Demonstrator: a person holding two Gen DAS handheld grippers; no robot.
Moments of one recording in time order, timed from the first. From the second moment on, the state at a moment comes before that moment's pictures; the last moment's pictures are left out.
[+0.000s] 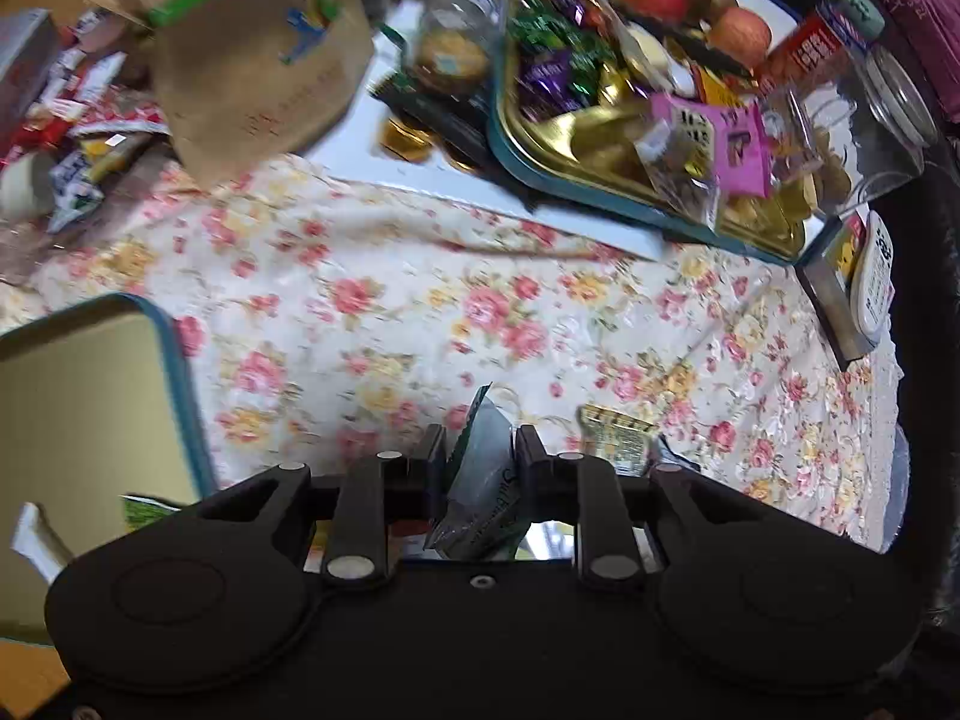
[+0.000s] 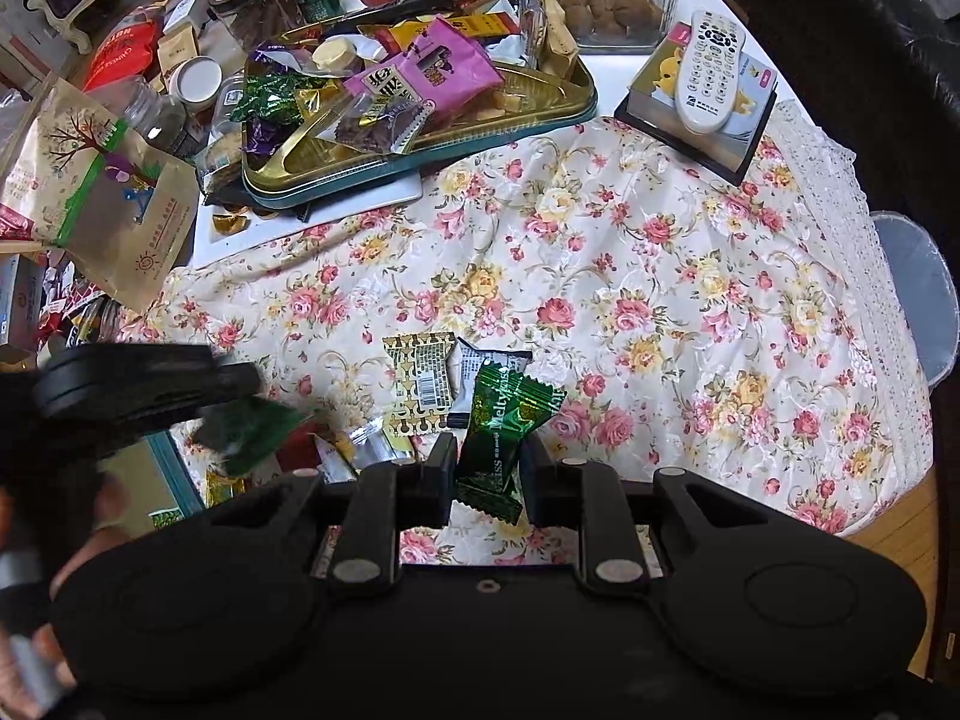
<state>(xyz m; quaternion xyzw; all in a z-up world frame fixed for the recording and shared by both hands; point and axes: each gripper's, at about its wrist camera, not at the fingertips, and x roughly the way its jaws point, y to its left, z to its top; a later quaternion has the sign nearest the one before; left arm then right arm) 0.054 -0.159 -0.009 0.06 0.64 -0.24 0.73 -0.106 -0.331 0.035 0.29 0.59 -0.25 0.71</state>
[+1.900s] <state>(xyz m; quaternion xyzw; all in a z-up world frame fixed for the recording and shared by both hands) 0.120 0.029 0.004 0.03 0.65 -0.10 0.76 0.004 -0.102 0.004 0.18 0.64 -0.08 0.75</state>
